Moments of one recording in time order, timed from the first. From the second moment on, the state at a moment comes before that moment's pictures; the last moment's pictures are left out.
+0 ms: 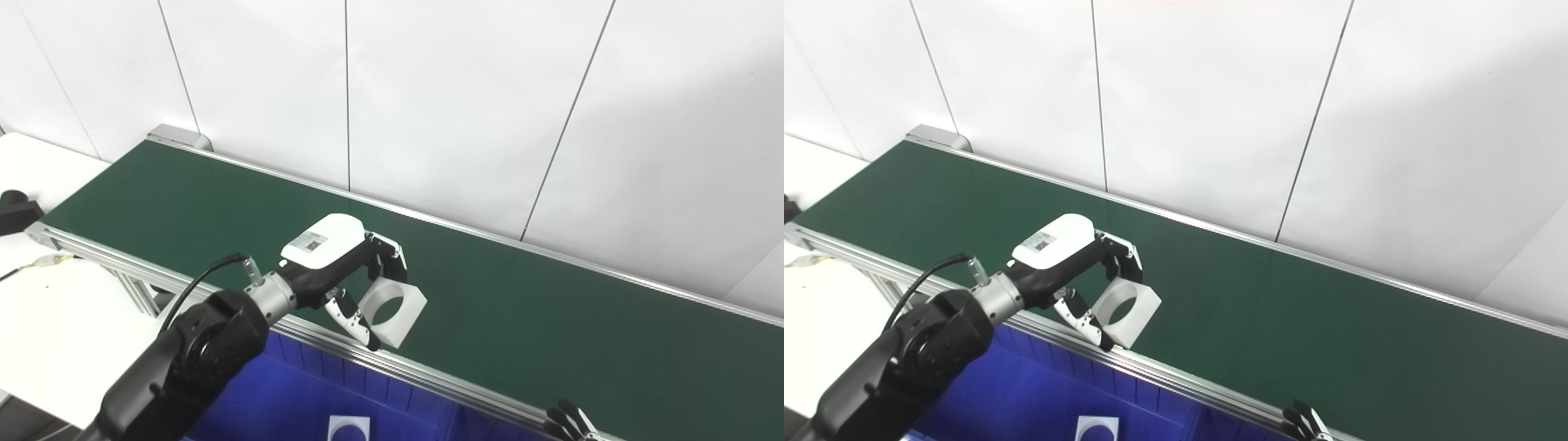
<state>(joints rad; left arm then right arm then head) 0.02 0.49 -0.09 -0.54 0.61 0.11 -0.36 0.25 -0.09 0.23 -0.01 -0.17 -0.36 0.07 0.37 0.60</state>
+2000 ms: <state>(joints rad) 0.26 0.36 -0.14 -0.14 0.84 0.16 -0.17 0.26 -0.12 0.18 -0.21 -0.10 -0.21 0.15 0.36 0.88</state>
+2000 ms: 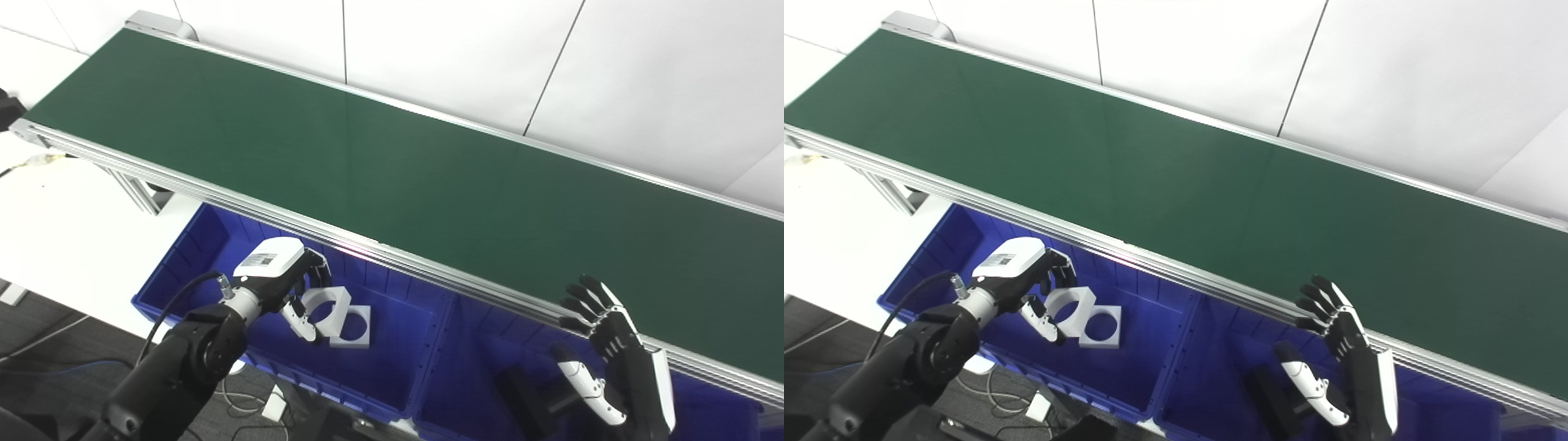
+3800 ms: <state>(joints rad) 0.30 0.29 -0.09 -0.67 0.32 0.31 -0.42 0.27 -0.11 0.20 -0.18 -0.12 -0.21 0.14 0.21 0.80</state>
